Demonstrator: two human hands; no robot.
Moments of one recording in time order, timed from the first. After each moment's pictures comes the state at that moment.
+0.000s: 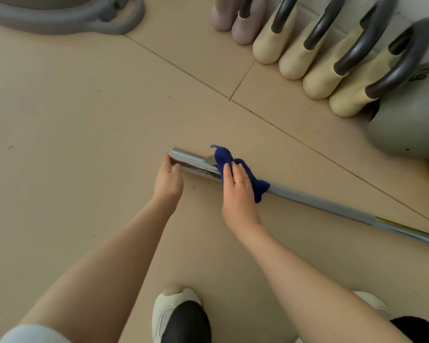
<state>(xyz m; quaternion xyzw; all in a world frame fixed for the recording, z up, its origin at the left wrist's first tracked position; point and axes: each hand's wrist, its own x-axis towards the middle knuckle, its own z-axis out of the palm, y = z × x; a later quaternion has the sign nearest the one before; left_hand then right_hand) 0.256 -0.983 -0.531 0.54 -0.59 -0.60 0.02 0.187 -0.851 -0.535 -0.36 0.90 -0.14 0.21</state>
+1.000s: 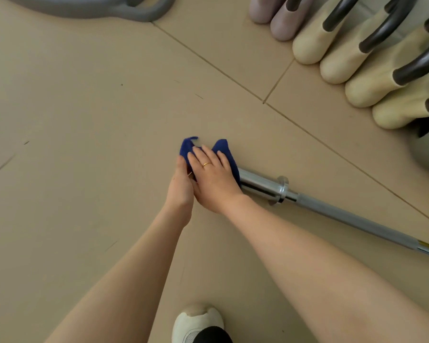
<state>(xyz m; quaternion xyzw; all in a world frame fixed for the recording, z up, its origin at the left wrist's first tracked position) 0.264 -1.020 -0.542 0.55 -0.39 -0.73 0.07 0.197 -0.973 -0.559 -0.53 0.81 -0.04 0.25</state>
